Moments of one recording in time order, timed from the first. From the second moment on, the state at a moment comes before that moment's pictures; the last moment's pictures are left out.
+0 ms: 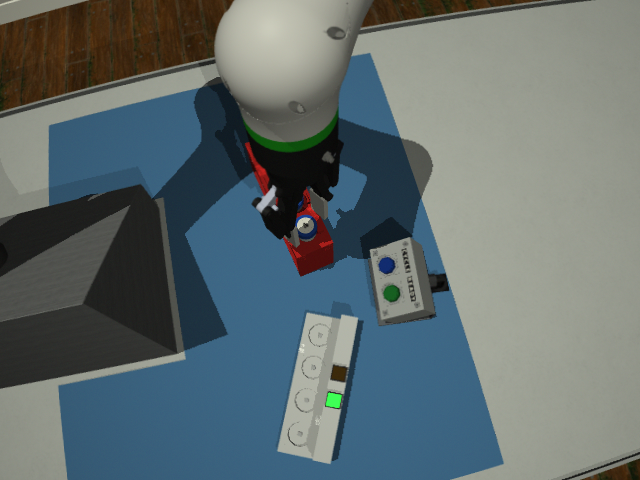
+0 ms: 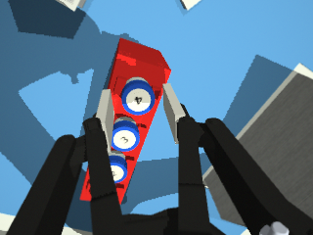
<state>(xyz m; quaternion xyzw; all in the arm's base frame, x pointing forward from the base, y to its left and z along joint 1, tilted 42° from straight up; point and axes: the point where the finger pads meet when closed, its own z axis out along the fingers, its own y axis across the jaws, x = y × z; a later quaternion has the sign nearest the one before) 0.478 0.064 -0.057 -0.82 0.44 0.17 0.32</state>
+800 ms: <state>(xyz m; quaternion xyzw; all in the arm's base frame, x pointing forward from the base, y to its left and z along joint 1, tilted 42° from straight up) 0.478 0.069 -0.063 -0.82 0.44 0.17 0.32</state>
